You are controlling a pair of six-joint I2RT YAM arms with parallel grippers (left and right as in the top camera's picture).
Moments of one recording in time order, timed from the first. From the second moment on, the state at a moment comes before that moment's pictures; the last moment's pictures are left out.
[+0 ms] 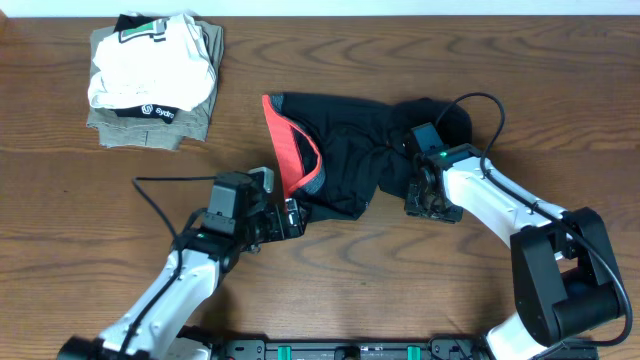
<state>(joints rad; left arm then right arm) -0.29 1.27 0.47 -0.15 0.41 -0.51 0.36 1.76 1.01 -0.80 0.12 0.62</state>
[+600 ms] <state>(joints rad) -0.31 1.32 0.47 -0.03 0.41 -0.55 0.36 1.76 1.01 -0.80 0.12 0.62</state>
